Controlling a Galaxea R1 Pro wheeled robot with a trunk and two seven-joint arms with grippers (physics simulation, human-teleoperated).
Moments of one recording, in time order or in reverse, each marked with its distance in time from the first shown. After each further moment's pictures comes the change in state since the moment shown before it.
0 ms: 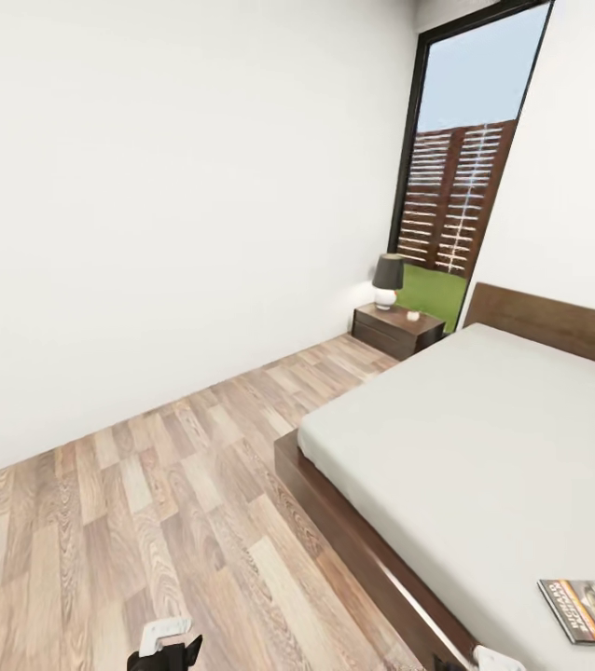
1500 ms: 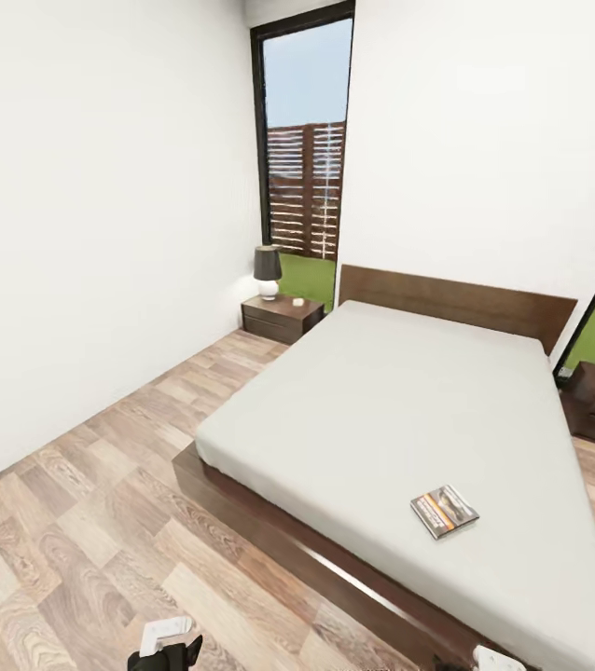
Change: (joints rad) left arm 0.000 -0.001 0.000 0.000 0.000 0.000 0.000; right arm 0.000 0.000 0.000 0.001 0.001 0.000 0.000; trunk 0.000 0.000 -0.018
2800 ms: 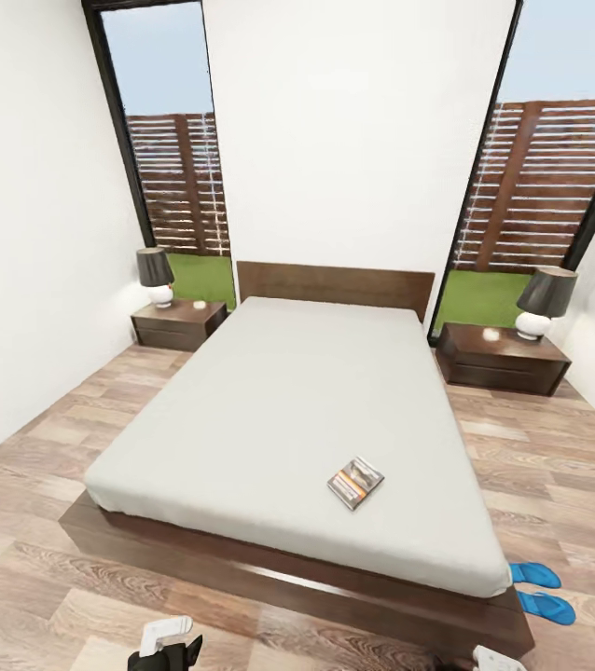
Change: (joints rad) left arm 0.000 0.000 0.000 0.000 0.000 0.000 0.000; right arm 0.000 0.000 0.000 0.000 0.001 0.000 0.000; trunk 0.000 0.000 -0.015
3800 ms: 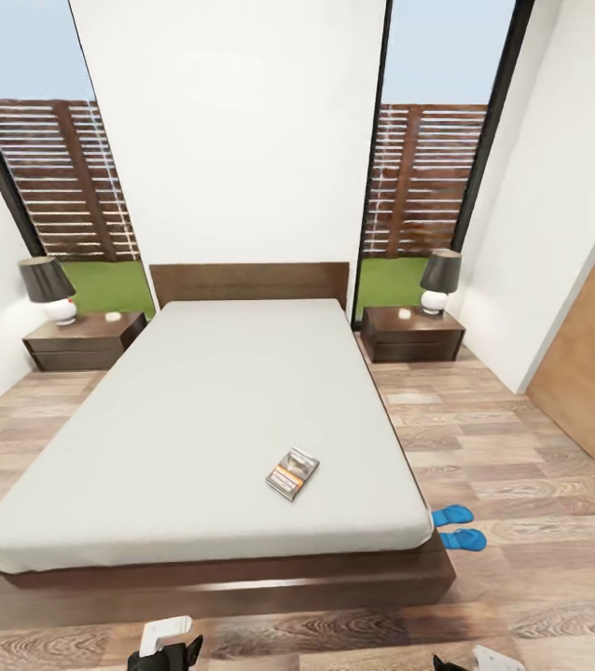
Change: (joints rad) left arm 0.000 0.000 0.000 0.000 0.000 0.000 0.000; right arm 0.000 0.000 0.000 0.001 0.000 0.000 0.000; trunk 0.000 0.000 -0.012
